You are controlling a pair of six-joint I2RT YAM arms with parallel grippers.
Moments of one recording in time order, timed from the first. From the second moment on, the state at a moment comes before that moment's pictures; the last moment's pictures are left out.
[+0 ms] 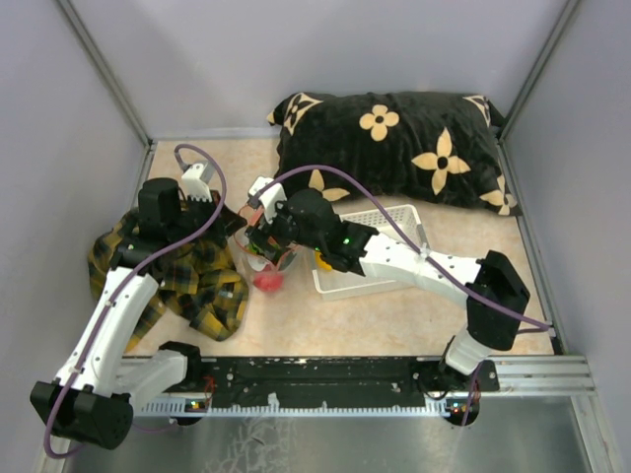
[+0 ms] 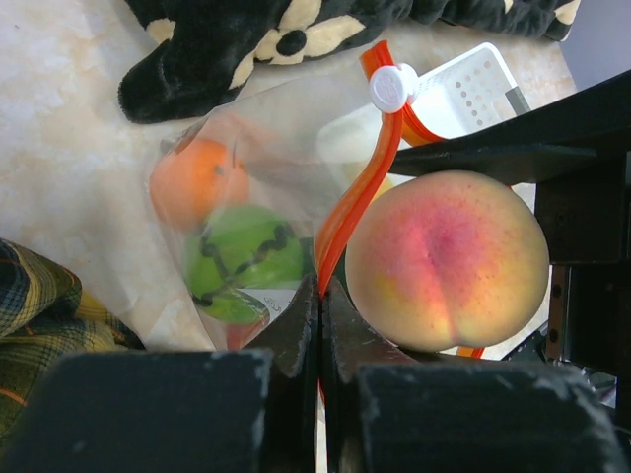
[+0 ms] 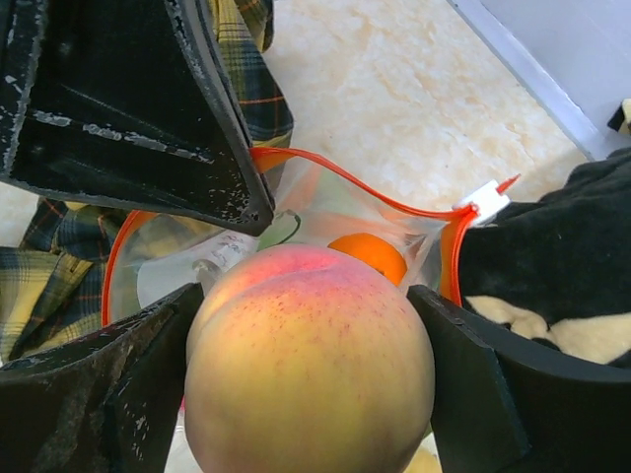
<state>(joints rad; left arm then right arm) -0.22 0.99 1.00 -0.49 0.42 -0.26 1.03 1.60 1.29 0.03 0.02 -0.15</state>
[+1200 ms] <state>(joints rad) -0.21 0.99 0.99 -0.47 0.43 -0.26 0.92 1.21 1.10 -0.02 -0.07 -0.08</state>
